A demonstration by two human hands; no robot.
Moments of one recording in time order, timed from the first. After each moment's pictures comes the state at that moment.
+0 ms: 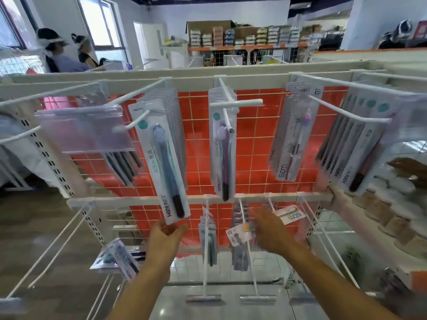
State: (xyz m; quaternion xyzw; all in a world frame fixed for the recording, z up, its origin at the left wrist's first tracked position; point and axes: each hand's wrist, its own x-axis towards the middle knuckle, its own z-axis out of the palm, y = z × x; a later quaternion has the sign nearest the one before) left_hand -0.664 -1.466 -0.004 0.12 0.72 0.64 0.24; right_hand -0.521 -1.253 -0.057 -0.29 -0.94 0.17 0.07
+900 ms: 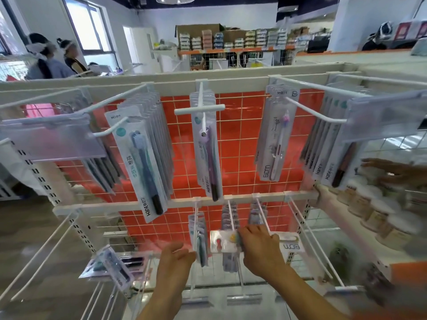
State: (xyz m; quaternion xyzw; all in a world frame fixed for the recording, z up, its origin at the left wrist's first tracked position) left_hand -0.614 -1.457 -0.032 0.11 0.75 0.58 0.31; right_hand -0.495 -1.310 -0.033 -0.35 -0.93 0.11 0.03
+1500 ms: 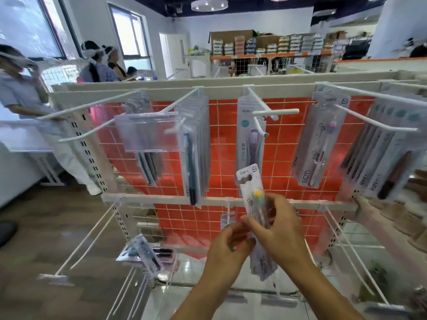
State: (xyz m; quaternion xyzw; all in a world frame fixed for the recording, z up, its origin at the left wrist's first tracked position) left_hand -0.591 -1.465 0.021 0.27 0.67 0.63 0.30; right_hand -0.518 -1.364 0.043 -0.29 -0.81 0.34 0.39
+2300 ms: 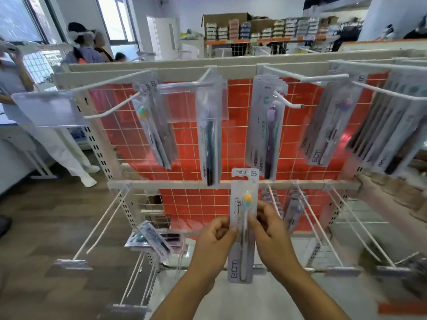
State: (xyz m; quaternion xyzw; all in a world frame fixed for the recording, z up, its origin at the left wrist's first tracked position) left_hand -0.626 -1.529 0.007 0.26 0.65 0.63 0.33; right_hand -0.539 -1.436 0.007 -0.25 -0.71 0.56 0.35
